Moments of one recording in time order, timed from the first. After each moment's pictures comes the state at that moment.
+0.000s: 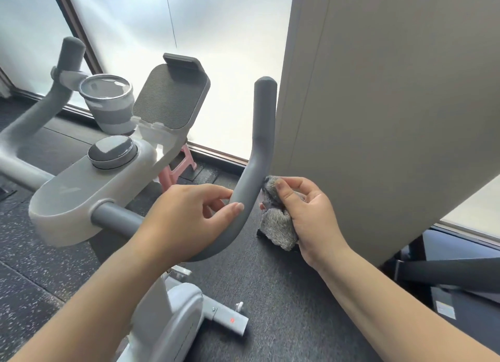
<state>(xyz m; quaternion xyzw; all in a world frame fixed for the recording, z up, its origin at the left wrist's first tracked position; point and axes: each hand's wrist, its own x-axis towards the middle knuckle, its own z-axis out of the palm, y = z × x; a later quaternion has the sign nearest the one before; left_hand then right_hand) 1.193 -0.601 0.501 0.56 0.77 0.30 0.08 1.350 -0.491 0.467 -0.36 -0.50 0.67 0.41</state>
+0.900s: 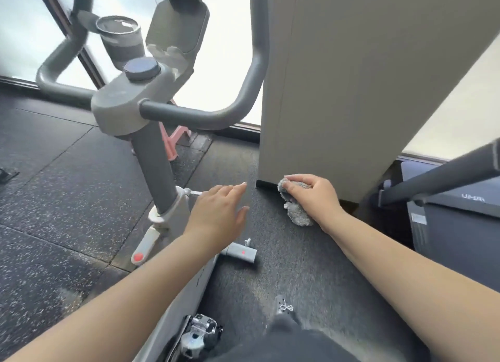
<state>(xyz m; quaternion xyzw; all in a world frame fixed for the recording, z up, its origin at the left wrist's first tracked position) 1.259 -0.744 0.370 0.65 0.75 0.11 0.04 1.442 -0.635 0.380 -0.54 -0.62 0.50 0.29</state>
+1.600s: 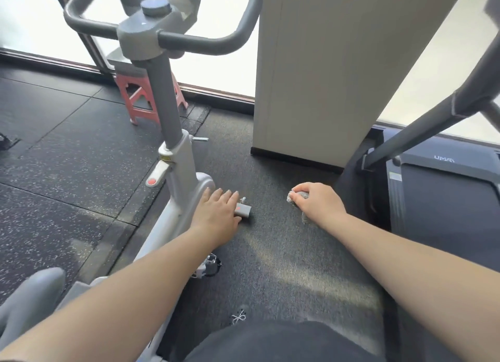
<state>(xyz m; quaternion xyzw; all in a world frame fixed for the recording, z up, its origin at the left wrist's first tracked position) 1.331 -0.918 0.294 0.66 0.74 -0.10 0.06 1.546 -0.807 0.323 -0.59 -0.76 0.26 0.07</state>
